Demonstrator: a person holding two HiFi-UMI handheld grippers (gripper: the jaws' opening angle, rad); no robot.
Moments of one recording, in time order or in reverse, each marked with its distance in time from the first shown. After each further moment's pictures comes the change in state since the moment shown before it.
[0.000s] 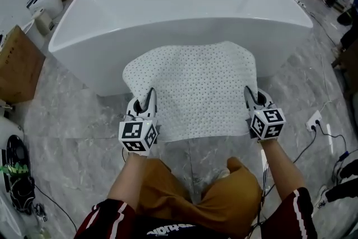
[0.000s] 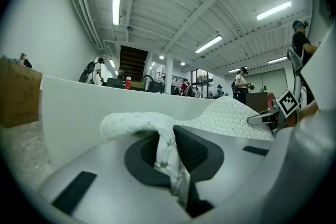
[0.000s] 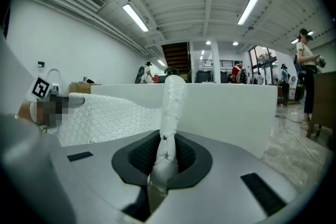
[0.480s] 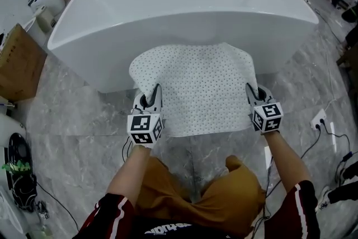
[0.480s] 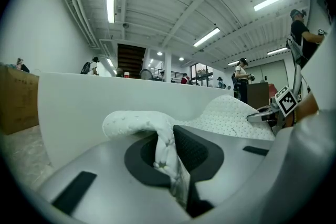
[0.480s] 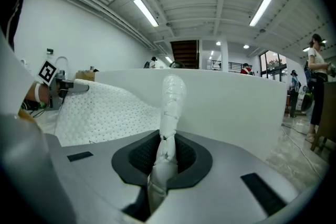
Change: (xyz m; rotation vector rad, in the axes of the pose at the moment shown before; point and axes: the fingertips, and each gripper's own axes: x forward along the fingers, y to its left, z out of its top) left arm 0.032 0.000 -0.041 0.056 0.045 0.011; right arm 0.039 -0.024 -0.050 -0.124 0.023 0.049
